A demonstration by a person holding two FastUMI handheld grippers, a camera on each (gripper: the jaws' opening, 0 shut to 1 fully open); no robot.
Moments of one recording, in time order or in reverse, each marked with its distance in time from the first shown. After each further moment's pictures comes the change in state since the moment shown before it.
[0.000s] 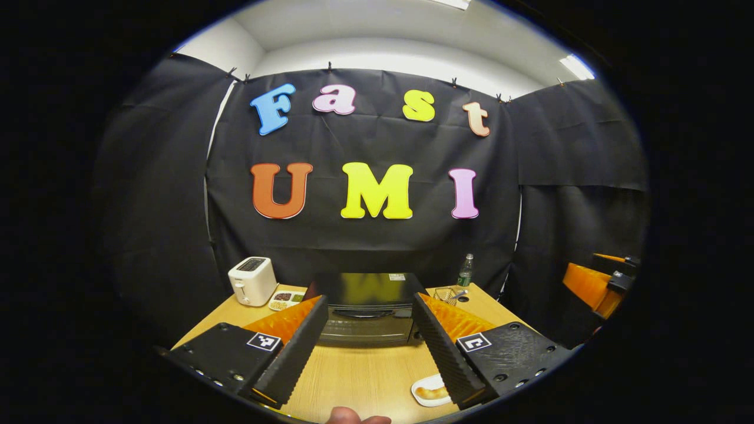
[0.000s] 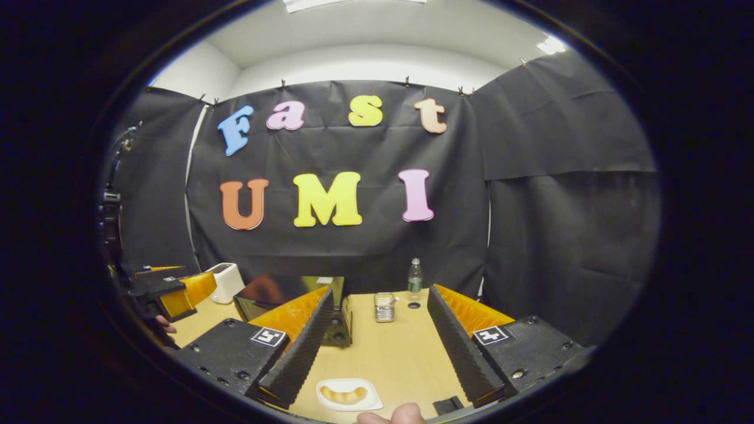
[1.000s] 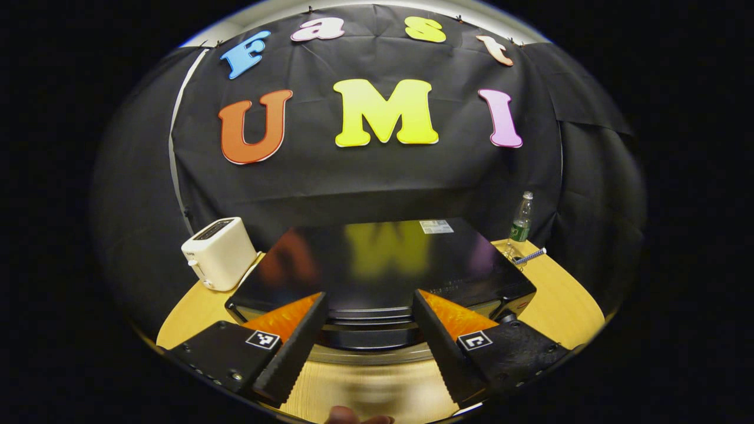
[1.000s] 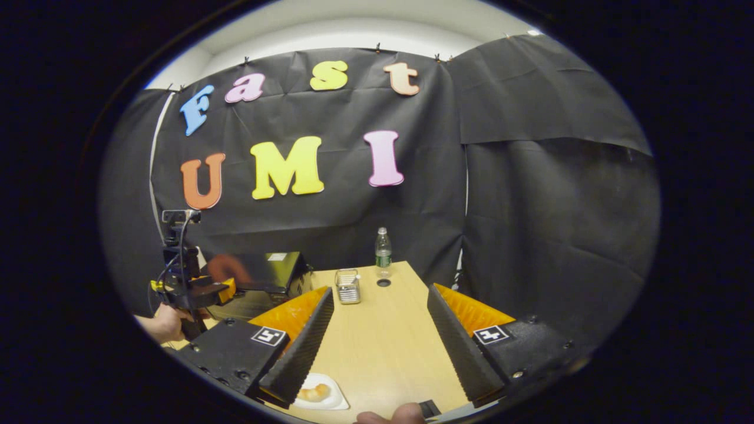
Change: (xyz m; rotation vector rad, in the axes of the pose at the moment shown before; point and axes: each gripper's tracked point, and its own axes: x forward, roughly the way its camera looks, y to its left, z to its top) left arm 0.193 0.021 -0.127 0.050 0.250 0.063; right arm 0.060 -0.075 -0.039 0.016 0.147 -0.121
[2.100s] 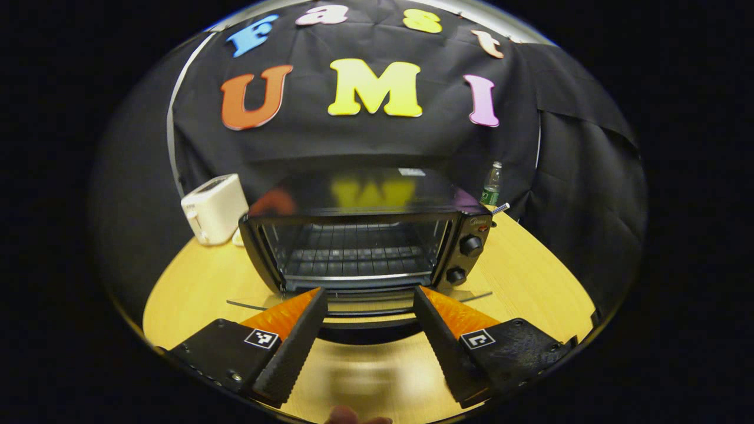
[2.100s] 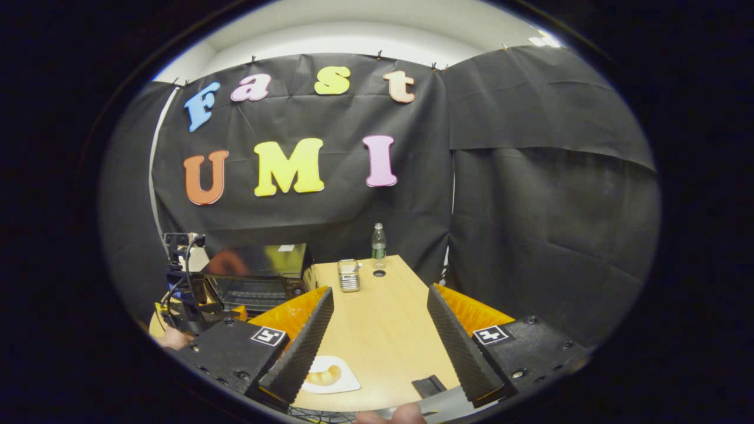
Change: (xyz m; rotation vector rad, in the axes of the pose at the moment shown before) left arm -0.090 -0.003 -0.109 -0.094 0.239 -0.081; right arm -0.087 0.038 -0.021 -0.003 0.007 -0.054
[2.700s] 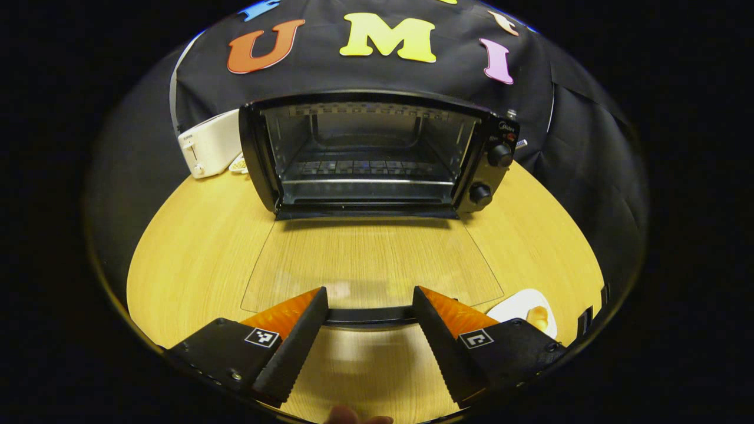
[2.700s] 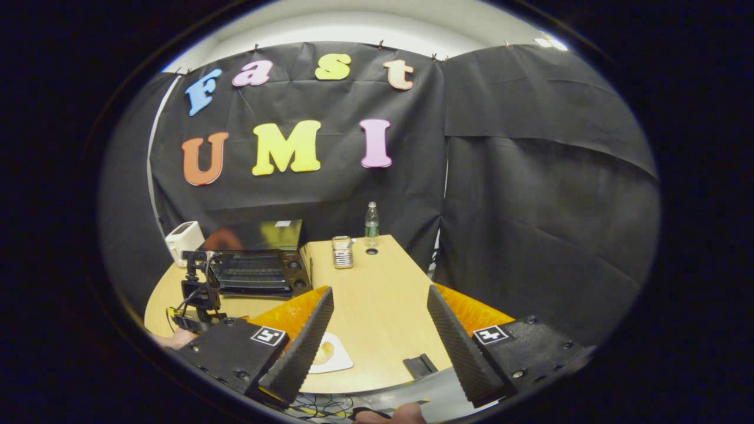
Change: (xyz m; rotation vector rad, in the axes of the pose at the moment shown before) left arm 0.010 0.015 -0.089 0.033 0.190 -0.007; right arm -0.033 -0.006 -0.036 -0.032 0.081 -0.046
